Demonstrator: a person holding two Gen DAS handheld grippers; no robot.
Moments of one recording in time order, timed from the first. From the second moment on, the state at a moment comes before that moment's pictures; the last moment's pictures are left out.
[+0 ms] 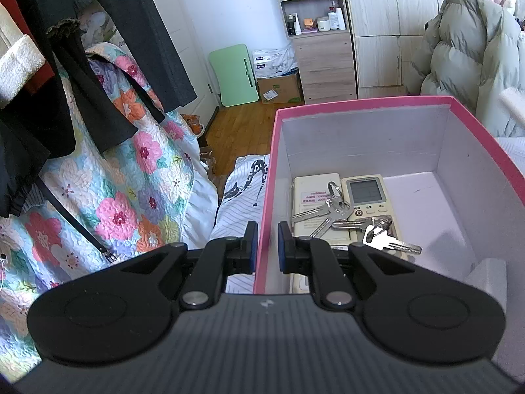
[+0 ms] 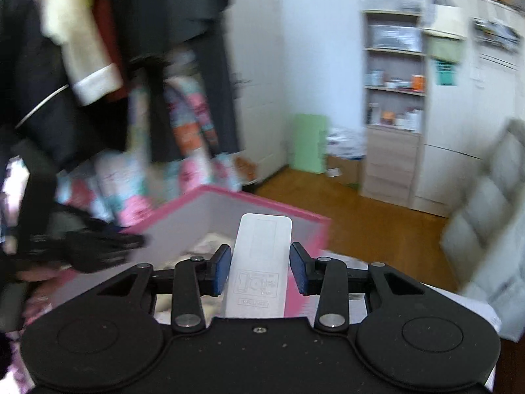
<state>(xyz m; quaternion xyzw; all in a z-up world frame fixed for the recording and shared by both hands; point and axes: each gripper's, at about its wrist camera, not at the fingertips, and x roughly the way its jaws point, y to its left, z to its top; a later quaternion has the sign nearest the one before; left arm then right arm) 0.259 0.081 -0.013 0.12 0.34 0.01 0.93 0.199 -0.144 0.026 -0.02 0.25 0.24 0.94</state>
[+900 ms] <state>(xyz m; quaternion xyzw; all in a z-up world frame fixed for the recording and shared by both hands) 0.258 0.086 -0.012 0.11 0.34 0.01 0.94 0.246 -0.083 -0.012 -0.09 0.37 0.22 0.90</state>
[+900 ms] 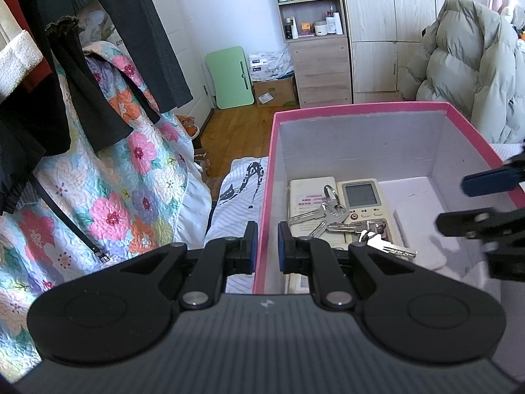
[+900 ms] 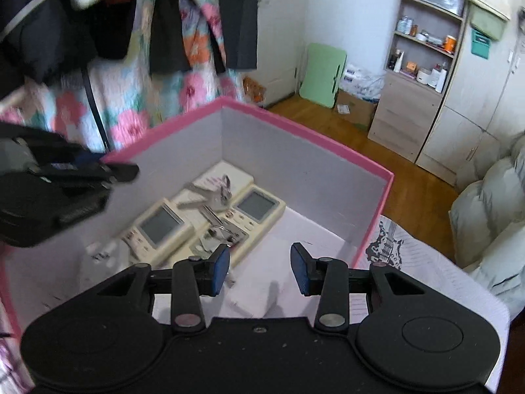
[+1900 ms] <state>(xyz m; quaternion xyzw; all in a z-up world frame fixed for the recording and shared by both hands) 0.221 0.086 0.025 0.06 0.31 -0.01 0.95 0.115 -0.158 0.045 0.02 0.23 0.19 0.95</state>
